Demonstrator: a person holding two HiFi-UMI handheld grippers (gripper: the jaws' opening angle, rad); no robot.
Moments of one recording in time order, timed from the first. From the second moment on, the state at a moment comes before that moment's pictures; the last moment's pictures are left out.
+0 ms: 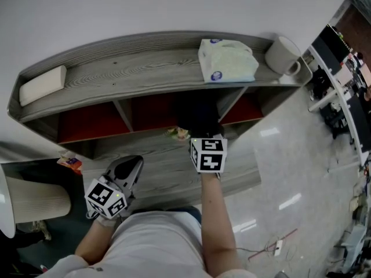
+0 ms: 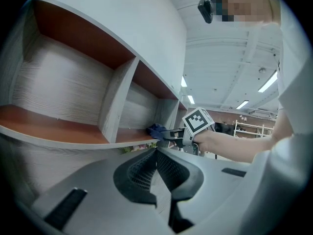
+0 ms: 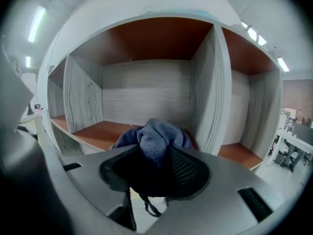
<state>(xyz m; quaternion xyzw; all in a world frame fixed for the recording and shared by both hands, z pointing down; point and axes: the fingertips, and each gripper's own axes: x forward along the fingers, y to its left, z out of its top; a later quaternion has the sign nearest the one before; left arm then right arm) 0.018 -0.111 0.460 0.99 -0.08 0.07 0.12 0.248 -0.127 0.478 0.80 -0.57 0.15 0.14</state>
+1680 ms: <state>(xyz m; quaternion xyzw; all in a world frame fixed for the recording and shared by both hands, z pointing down) 0.032 -0.105 0.429 0.98 -0.14 0.09 0.09 0.306 -0.084 0.340 0.60 -0.50 0.18 -0.60</state>
